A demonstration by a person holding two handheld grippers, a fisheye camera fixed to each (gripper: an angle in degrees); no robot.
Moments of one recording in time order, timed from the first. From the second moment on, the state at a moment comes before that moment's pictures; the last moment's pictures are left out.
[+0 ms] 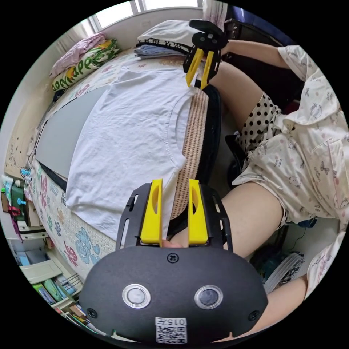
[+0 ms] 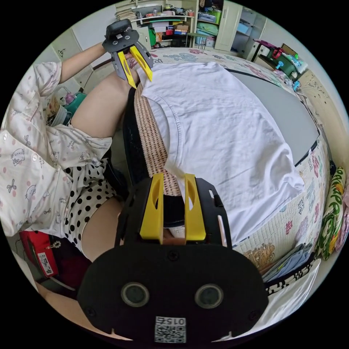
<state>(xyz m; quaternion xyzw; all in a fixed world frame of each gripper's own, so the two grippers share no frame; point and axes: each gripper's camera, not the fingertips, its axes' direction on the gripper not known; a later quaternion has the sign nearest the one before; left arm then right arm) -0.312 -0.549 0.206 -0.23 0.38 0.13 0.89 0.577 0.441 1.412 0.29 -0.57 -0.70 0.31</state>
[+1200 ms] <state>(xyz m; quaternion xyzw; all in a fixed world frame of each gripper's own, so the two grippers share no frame) -0.598 -0.618 0.448 -0.05 0.19 -0.26 0.94 0.459 0.113 1.078 0.23 -0.78 -0.45 0.37</state>
